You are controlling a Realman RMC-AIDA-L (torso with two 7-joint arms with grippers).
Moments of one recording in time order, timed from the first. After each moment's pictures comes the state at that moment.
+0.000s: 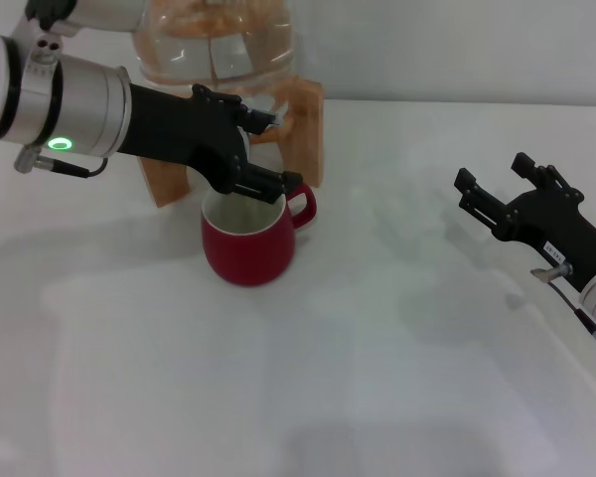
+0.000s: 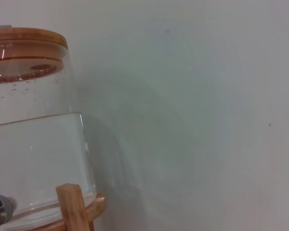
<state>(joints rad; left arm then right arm) -0.62 -2.08 1.11 1.26 -0.94 -1.42 1.24 0.50 2.03 0.58 0.32 -2.31 -1.04 0.37</state>
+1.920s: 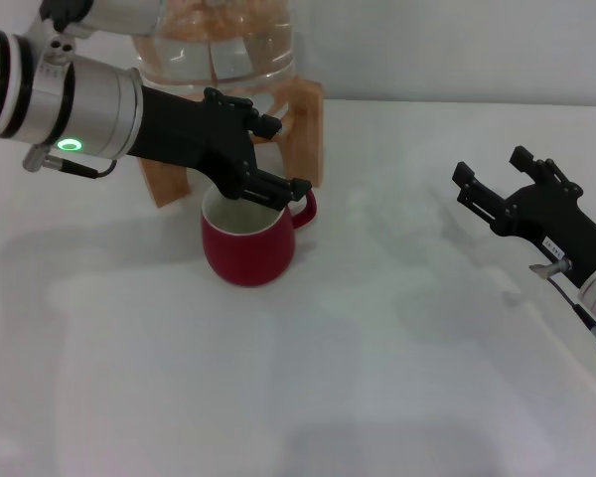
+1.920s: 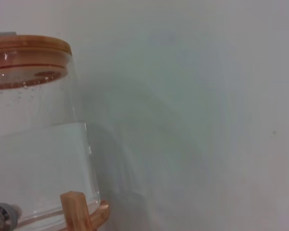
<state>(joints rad) -0.63 -2.08 1.14 1.27 -0.94 -1.43 1.24 0.50 2.03 0.58 0.33 -2.31 -1.06 0.37</state>
